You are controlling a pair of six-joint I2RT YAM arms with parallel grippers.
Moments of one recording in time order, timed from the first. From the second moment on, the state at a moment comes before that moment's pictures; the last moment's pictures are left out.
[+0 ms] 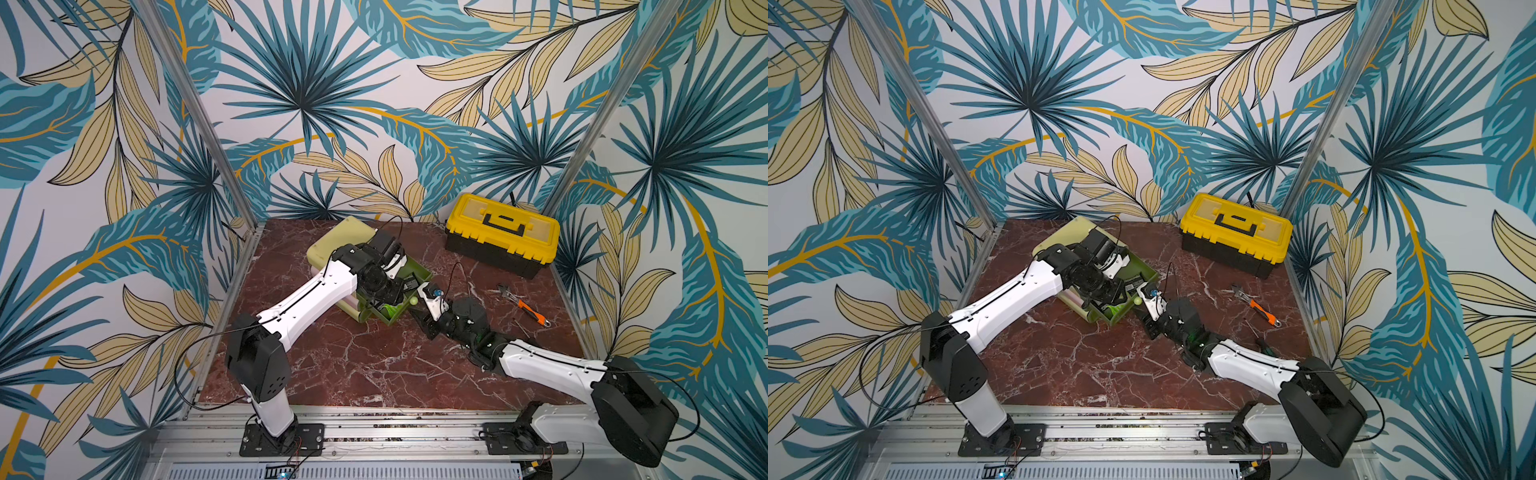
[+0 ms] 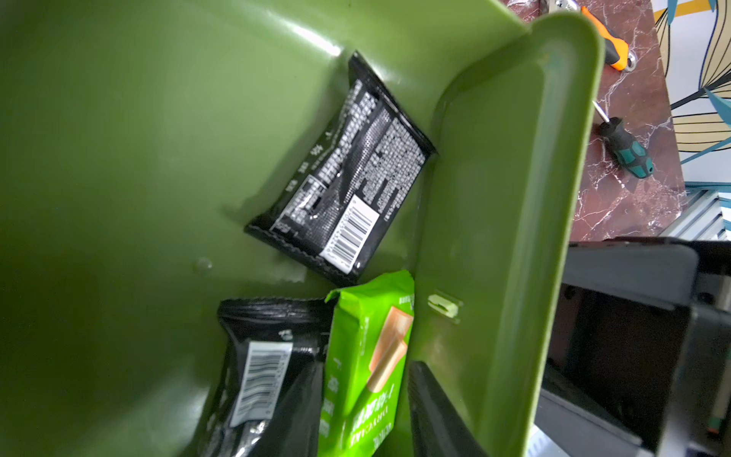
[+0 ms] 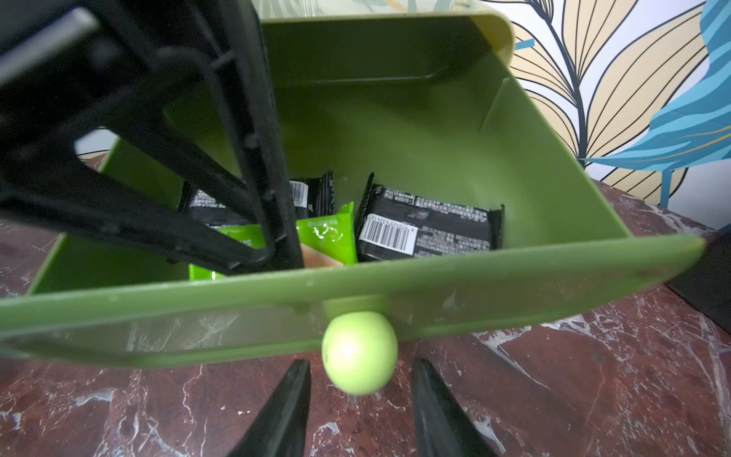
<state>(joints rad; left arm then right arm) -0.64 1.73 1.63 -1.02 0.23 -0.28 0.69 1.31 0.56 0.41 -0.02 -0.03</state>
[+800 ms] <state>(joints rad) -0.62 1.76 1.66 -1.05 0.29 -0.29 0.69 1.33 0.57 0.45 -0.03 -0.02</state>
